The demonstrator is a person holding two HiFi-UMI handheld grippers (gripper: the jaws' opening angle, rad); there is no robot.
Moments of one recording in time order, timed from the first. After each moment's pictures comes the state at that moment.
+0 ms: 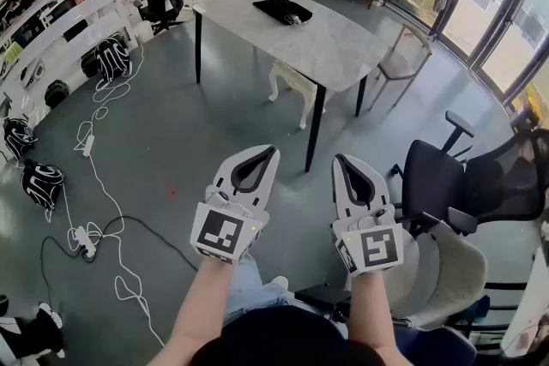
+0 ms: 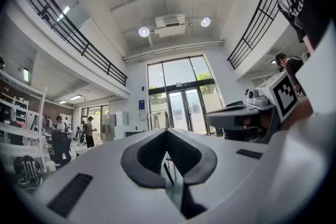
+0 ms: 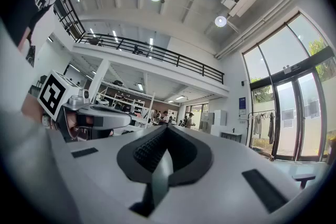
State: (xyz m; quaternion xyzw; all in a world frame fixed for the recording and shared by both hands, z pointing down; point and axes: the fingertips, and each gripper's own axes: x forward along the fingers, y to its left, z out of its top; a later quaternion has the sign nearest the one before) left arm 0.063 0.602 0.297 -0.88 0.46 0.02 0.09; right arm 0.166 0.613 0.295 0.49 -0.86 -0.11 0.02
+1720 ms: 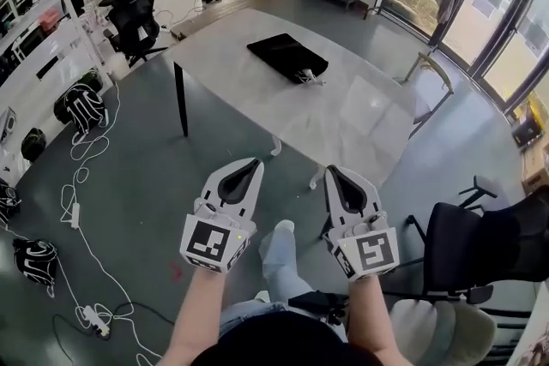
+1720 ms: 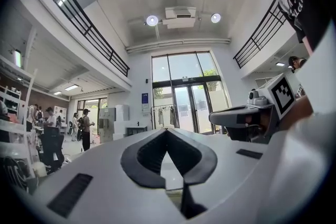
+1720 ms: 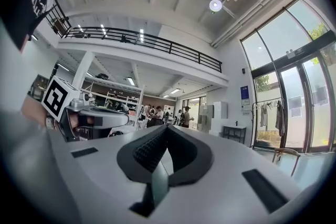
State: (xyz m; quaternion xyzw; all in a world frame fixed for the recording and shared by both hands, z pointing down) left arm -0.059 0.172 0.325 -0.90 0.43 0.01 0.06; right arm 0.060 0.192 0.323 0.52 -0.85 -0.07 0.02
